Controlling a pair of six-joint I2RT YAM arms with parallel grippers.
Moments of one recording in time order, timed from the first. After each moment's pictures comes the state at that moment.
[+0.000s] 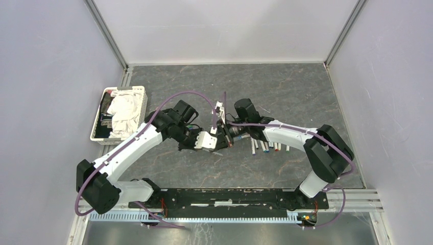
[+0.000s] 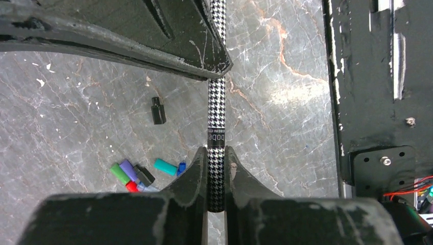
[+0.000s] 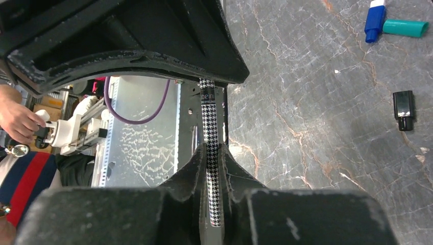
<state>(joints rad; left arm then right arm) -0.63 1.25 1.08 -1.06 0.48 1.12 0.74 1.63 0.94 0.13 -1.04 0.29</state>
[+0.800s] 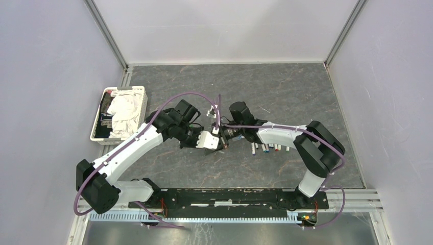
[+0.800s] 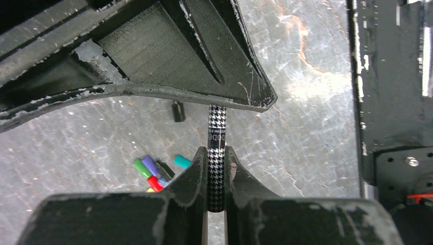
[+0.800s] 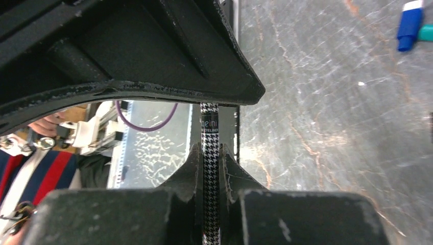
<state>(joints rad) -0.65 1.25 1.10 -1.04 0.41 1.12 0.78 1.73 0.93 0.32 -1.07 0.44</state>
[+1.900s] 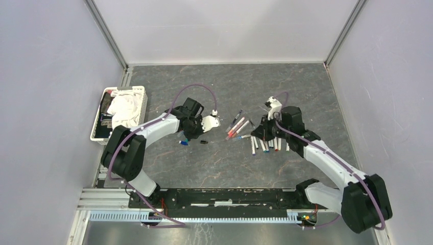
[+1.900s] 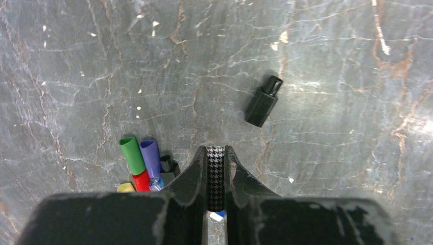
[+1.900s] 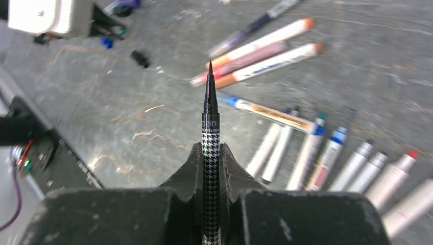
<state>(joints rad) -0.51 1.60 0.98 -0.56 0.21 0.79 0.39 1.13 0.62 -0.10 -0.49 0.24</state>
